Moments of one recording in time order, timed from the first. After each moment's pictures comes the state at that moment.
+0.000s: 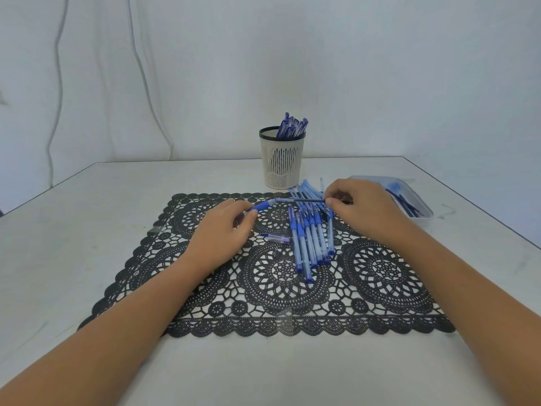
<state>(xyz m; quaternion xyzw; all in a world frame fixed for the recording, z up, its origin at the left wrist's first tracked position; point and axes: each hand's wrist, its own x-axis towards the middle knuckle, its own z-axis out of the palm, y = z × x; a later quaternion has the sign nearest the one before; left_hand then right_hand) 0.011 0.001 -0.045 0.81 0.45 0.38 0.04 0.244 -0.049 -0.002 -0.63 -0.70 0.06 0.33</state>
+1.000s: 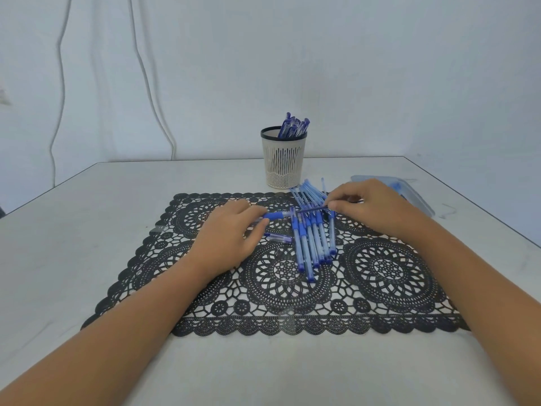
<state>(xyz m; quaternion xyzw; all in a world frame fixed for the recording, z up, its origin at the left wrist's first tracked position) 0.011 -0.002 -0.048 0.87 0.37 0.33 -0.08 0.255 -0.055 0.006 -0.58 -0.73 0.16 0.33</state>
